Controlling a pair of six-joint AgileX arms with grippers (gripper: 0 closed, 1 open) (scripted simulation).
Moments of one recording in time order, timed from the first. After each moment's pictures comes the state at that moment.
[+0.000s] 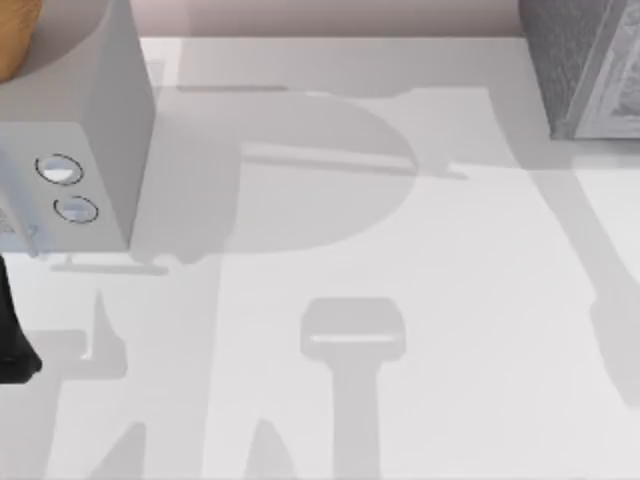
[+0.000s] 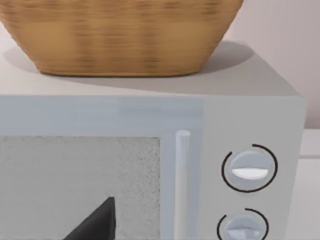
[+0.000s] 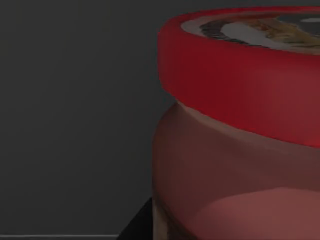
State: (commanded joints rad) left arm 0.00 0.00 0.00 0.00 0.00 0.00; right arm 0.24 1.80 2.20 -0.41 0.27 0.02
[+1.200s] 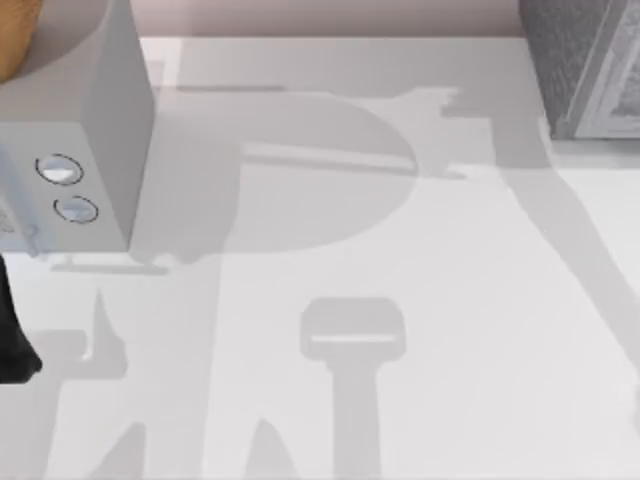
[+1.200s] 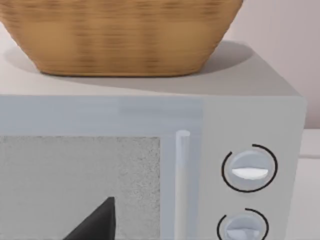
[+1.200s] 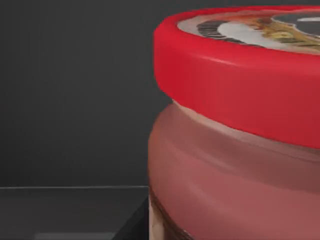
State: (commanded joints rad) left arm 0.00 0.00 0.00 0.00 0.00 0.00; right arm 0.39 1.53 2.15 -0.63 0.42 0.02
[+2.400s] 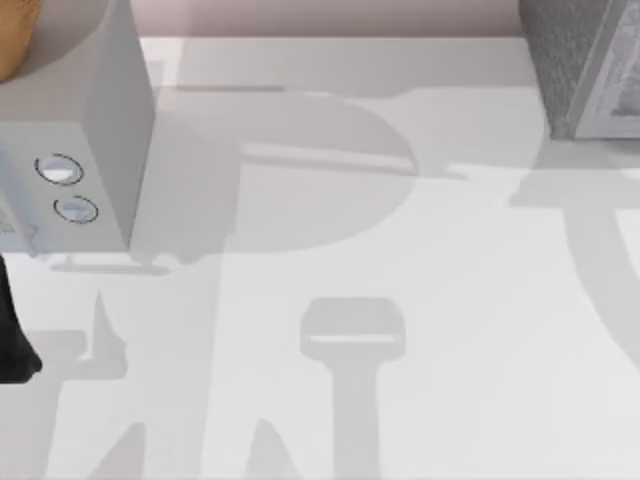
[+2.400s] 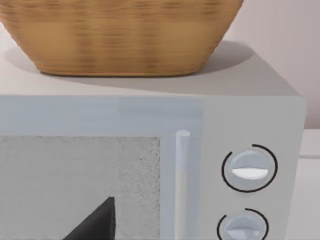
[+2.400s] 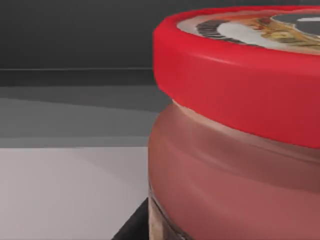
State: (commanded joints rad) left arm 0.00 0.00 0.00 0.00 0.00 0.00; right arm 0.32 0.95 1.45 -0.51 0.36 0.02
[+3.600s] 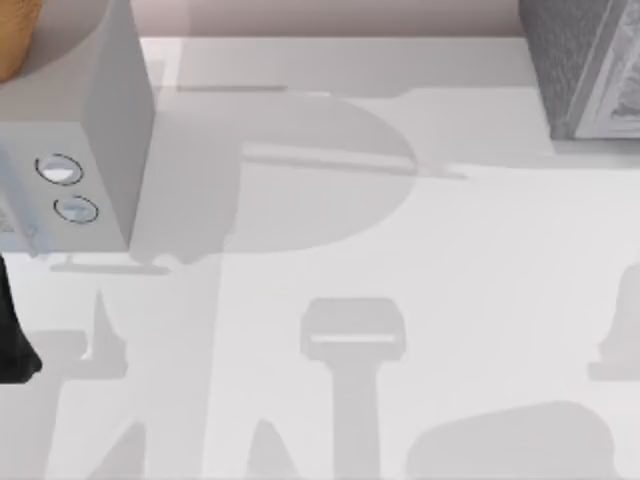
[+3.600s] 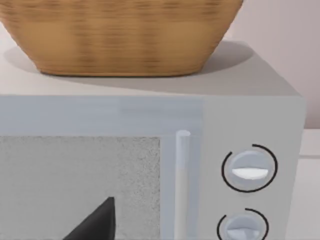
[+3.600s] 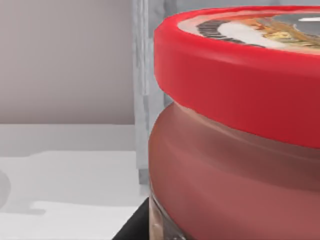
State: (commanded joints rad) left arm 0.00 0.00 0.00 0.00 0.00 0.00; right arm 0.00 0.00 0.00 0.00 0.00 0.00
